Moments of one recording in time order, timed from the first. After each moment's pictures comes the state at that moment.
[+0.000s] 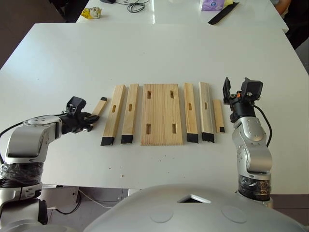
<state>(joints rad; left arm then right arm) 0.02 0.83 0.14 -0.15 -0.37 1.04 -0.61 0.10 -0.05 -0.05 -0.45 0.00 0.40 -0.03</state>
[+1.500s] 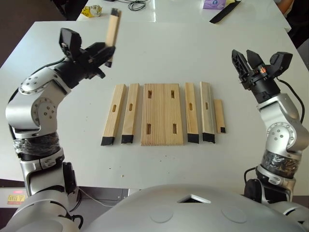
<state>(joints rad) -0.35 0.55 0.25 -0.28 -0.65 0.73 -0.69 -0.19 -0.31 -0.36 -0.30 0.65 0.63 0.47</state>
